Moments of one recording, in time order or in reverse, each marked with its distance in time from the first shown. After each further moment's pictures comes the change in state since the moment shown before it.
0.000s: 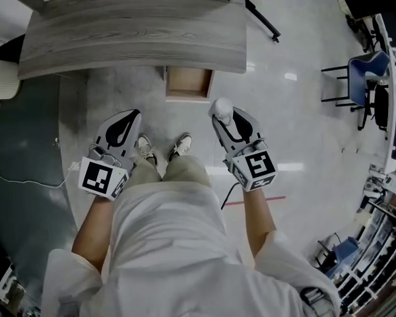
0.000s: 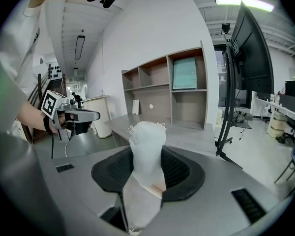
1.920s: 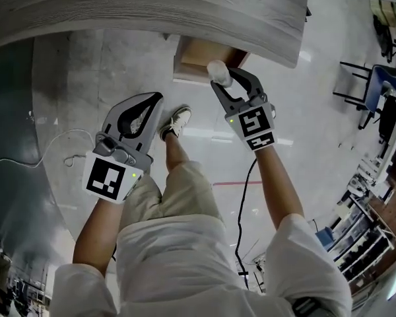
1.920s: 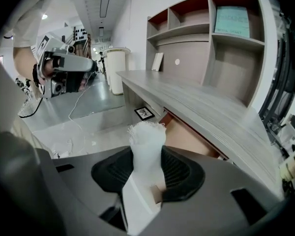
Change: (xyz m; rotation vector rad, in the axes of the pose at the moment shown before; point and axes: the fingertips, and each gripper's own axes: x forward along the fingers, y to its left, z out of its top) left arm 0.081 0.045 -0.149 -0.215 0.027 0.009; right arm 0.207 -0.027 -0.173 -0.346 0.345 0.195
